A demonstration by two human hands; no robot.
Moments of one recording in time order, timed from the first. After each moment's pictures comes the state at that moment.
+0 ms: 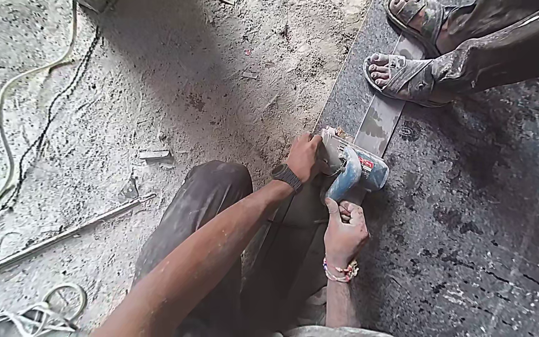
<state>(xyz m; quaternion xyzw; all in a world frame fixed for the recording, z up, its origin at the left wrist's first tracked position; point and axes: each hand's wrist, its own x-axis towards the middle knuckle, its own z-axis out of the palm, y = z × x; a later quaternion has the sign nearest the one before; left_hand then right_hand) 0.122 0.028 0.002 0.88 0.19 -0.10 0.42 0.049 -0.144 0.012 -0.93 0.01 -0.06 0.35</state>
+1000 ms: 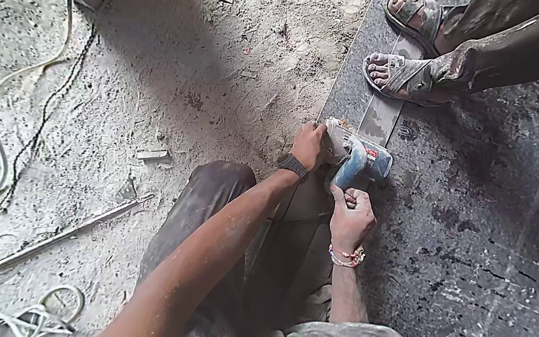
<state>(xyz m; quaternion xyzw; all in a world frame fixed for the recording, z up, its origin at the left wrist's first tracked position) 0.153 0.039 -0.001 0.88 0.18 -0.13 0.43 0.079 -0.136 0.013 -0.94 0.01 -0.06 0.34</state>
